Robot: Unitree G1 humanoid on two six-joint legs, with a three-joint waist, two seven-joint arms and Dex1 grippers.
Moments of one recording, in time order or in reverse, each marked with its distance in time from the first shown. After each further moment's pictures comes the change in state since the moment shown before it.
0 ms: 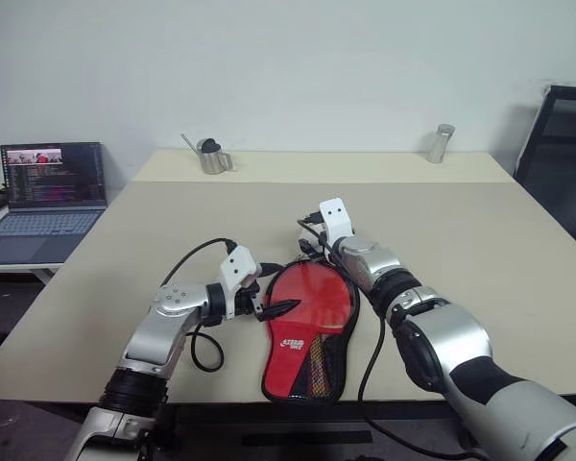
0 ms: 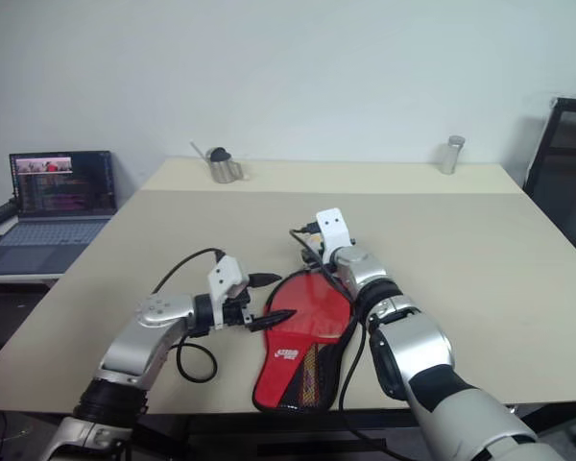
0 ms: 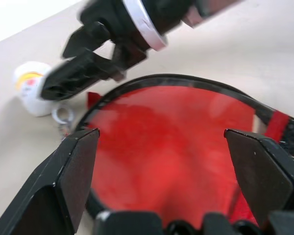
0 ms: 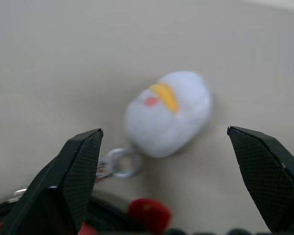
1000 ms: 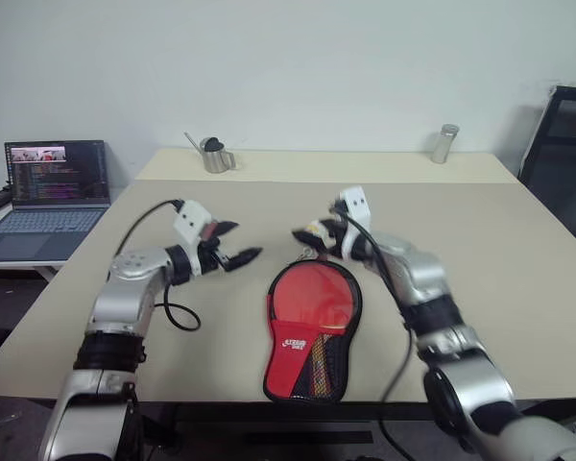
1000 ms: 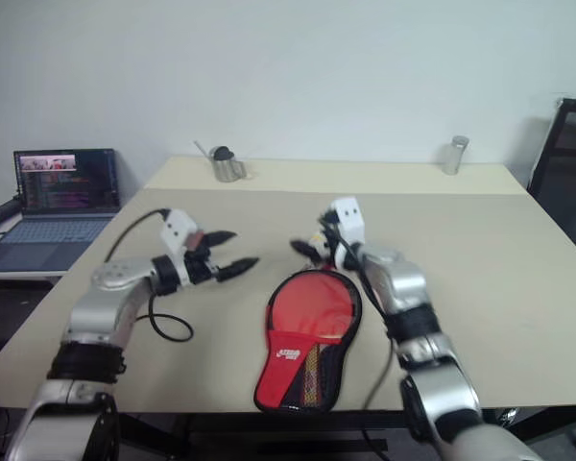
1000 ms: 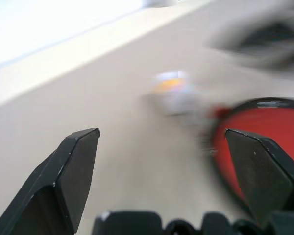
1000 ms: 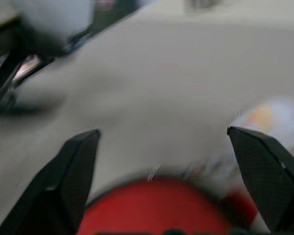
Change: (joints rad) left arm -0.286 0.074 0.136 0.380 0.007 -0.042 0.113; right arm 0.496 -0.214 0.090 -1.139 0.328 0.677 0.498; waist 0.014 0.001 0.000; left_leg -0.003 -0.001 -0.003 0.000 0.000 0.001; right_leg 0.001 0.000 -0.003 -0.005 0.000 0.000
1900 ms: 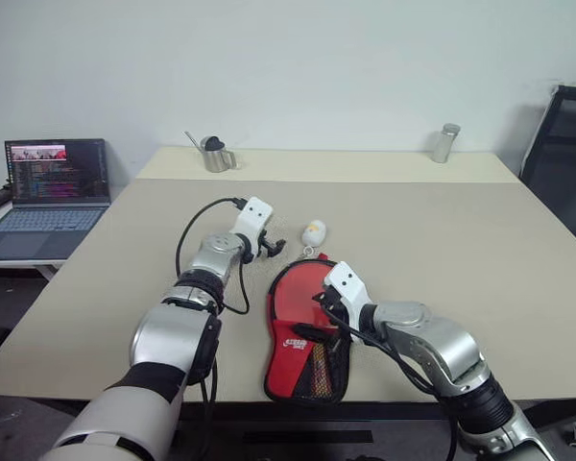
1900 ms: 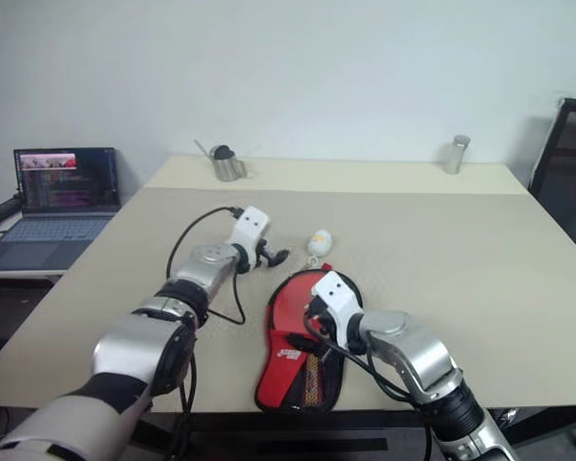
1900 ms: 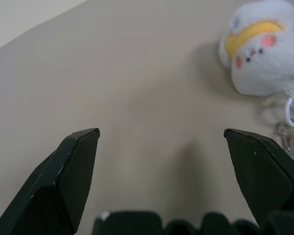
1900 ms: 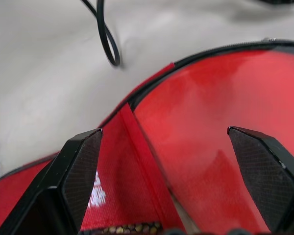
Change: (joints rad) left arm -0.464 -0.326 -0.121 0.888 0.360 -0.195 0.430; right arm 0.281 -0.081 0.255 -0.445 -0.033 0.112 -0.100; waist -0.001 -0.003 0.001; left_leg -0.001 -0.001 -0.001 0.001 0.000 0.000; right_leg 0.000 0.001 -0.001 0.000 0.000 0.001
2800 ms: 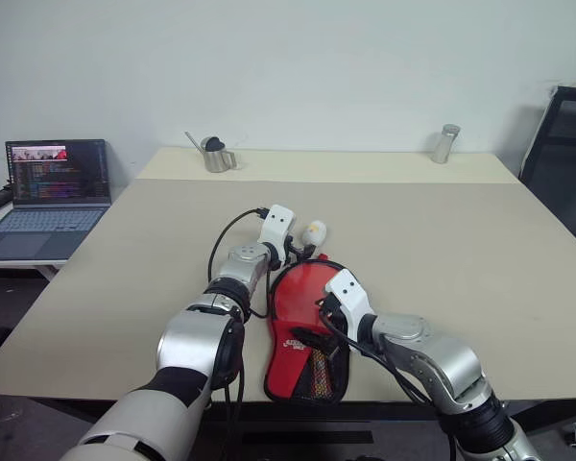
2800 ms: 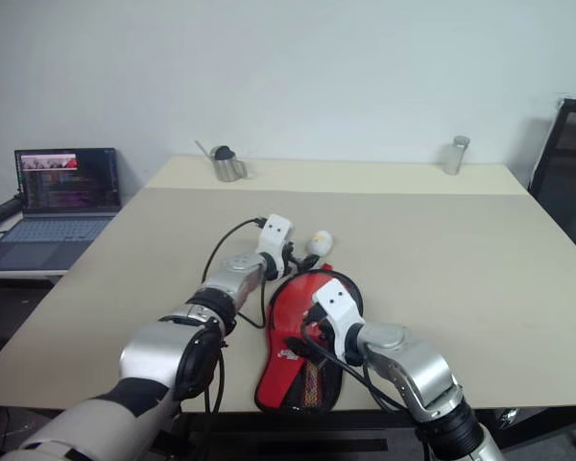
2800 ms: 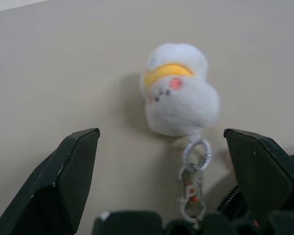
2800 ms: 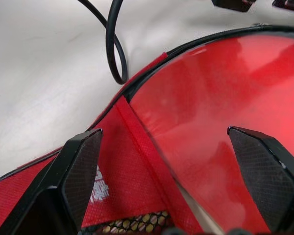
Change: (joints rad) left arm 0.010 -0.117 0.163 0.007 -0.063 0.018 -0.017; right arm 0.079 0.044 0.000 -0.060 0.001 0.026 -0.101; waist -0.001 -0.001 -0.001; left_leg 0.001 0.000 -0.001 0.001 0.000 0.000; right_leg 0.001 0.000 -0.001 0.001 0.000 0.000
